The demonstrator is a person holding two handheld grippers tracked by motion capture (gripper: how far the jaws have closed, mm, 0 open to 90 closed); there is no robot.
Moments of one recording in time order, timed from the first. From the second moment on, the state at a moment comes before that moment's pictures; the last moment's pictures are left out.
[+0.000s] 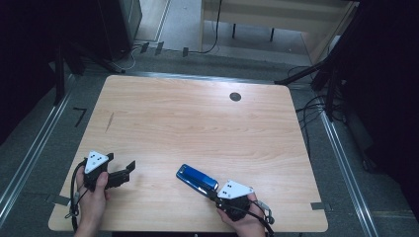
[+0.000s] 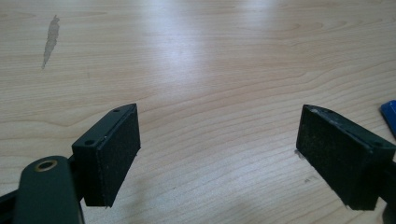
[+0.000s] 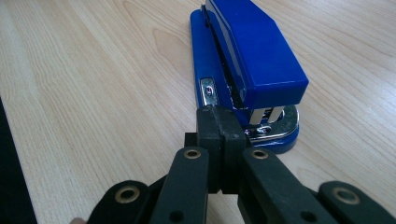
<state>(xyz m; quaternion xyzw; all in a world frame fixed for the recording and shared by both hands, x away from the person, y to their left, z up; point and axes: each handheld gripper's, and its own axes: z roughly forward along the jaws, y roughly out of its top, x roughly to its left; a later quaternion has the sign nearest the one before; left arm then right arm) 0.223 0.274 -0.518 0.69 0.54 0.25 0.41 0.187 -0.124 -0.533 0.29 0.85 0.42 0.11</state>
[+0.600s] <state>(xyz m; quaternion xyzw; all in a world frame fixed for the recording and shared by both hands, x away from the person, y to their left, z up) 0.227 0.269 -0.525 0.70 0.53 0.25 0.40 0.195 -0.131 -0.532 0.30 0.84 0.42 0.13</state>
